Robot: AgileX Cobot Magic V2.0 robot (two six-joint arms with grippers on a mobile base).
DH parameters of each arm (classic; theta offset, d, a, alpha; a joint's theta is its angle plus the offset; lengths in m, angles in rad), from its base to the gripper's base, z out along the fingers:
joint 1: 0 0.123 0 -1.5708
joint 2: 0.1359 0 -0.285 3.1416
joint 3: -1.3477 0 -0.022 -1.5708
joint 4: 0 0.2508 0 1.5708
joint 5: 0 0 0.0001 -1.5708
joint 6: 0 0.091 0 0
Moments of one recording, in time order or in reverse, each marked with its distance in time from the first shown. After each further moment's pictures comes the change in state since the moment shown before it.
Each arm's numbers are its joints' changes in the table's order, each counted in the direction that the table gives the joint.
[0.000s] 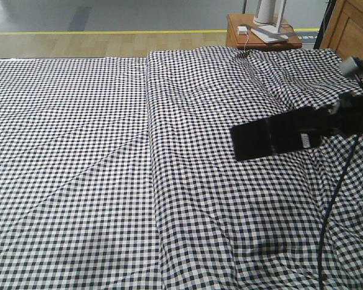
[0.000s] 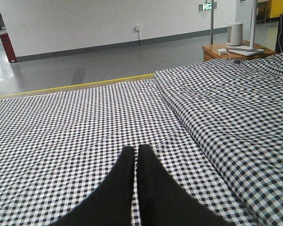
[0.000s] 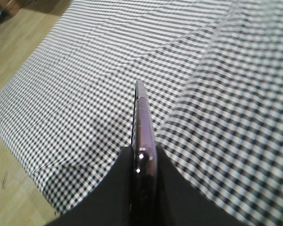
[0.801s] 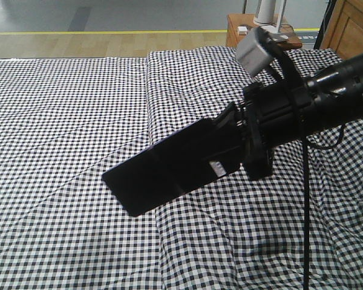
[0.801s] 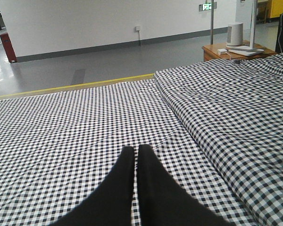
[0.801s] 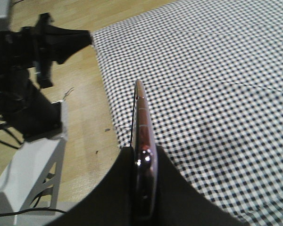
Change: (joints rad) left arm 0.000 0.000 0.000 0.000 0.000 0.000; right arm 0.572 -0.341 -0.007 -0.085 -0.043 0.115
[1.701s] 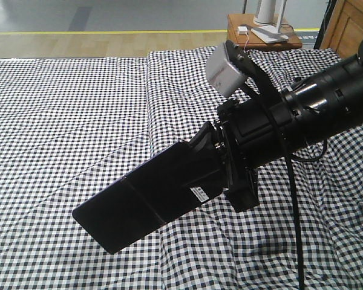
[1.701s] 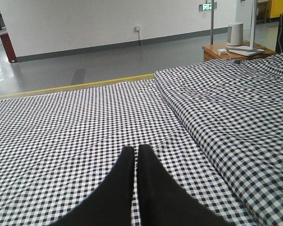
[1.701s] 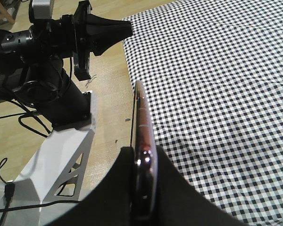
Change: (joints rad) left arm 0.000 0.000 0.000 0.000 0.000 0.000; right arm 0.111 -0.012 0.000 -0.023 -0.006 0.049
